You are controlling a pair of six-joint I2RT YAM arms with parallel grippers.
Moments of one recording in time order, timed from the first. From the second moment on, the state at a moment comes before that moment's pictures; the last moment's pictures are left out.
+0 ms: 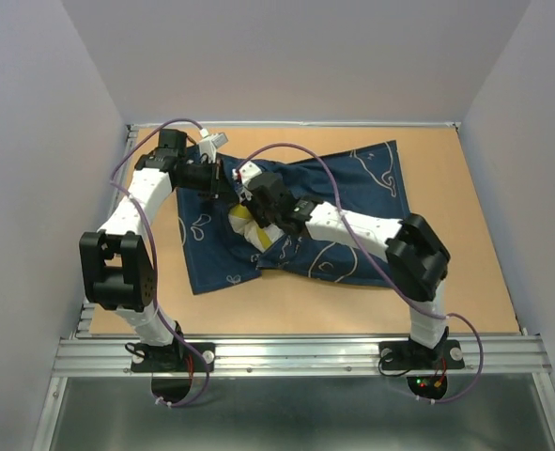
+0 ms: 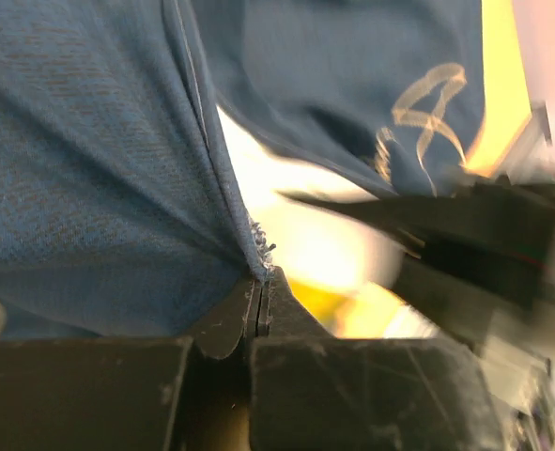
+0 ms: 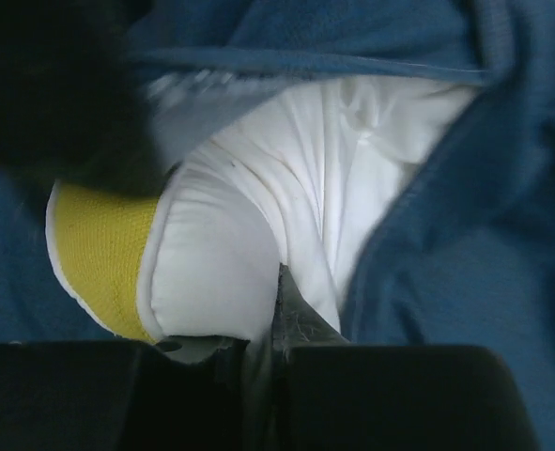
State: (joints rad) left arm -0.10 1.64 1.35 -0.67 0.84 0.00; right arm 0.93 1.88 1.51 -0.22 0.29 -0.01
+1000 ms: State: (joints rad) left arm -0.08 1.72 1.72 -1.09 1.09 0.12; right arm 0.77 2.09 1.51 -0.05 -0.25 0.19
